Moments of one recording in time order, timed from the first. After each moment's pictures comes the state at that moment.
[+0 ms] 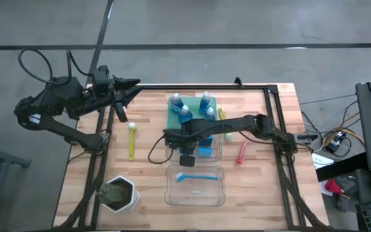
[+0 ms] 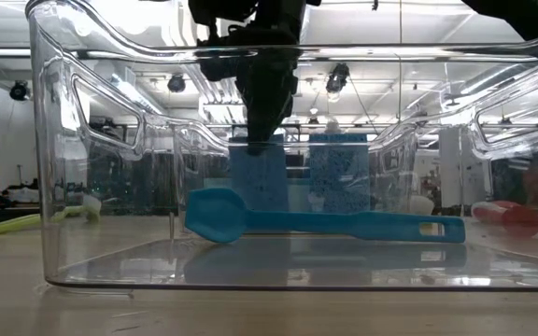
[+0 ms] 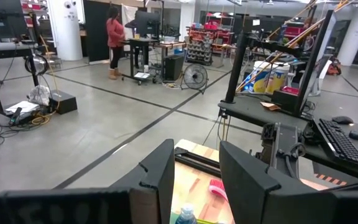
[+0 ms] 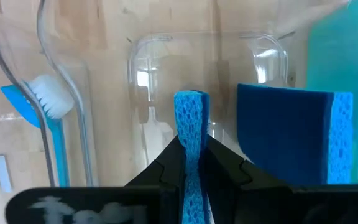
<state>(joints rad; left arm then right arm) -0.15 1.01 1.58 -0.58 -0.62 -0.13 0.06 2.27 2.09 -1.19 0.01 0.13</state>
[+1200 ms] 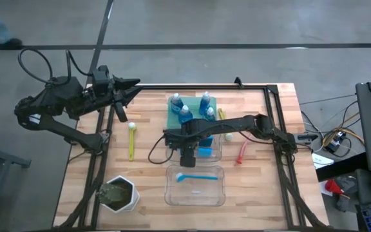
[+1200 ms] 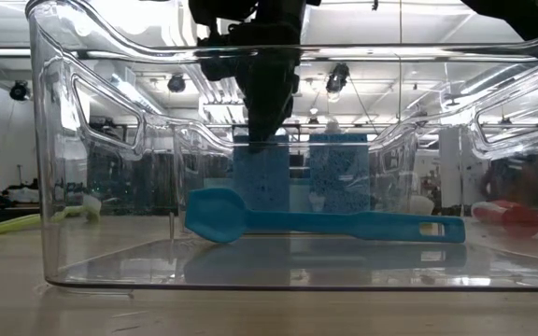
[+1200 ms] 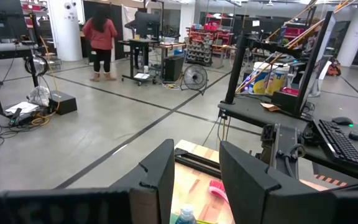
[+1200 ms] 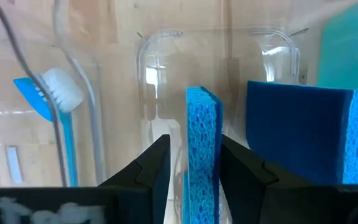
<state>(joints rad) -0.15 1.01 1.58 -0.58 -0.62 -0.13 0.05 2.27 2.10 -1.20 -0.02 0.12</state>
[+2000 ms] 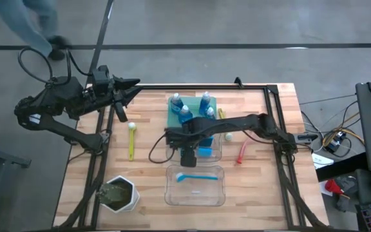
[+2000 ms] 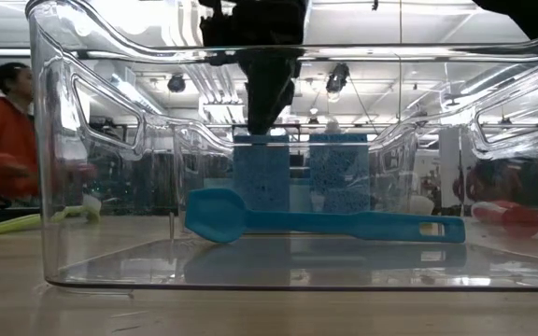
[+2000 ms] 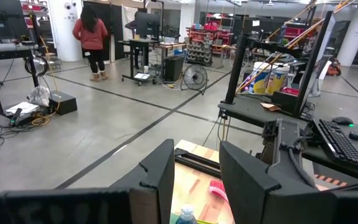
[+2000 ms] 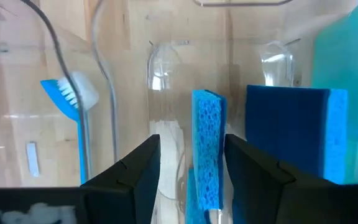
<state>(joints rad) -0.15 1.01 1.58 -0.58 -0.62 -0.13 0.06 2.23 2.11 -1.21 -0.03 0.12</state>
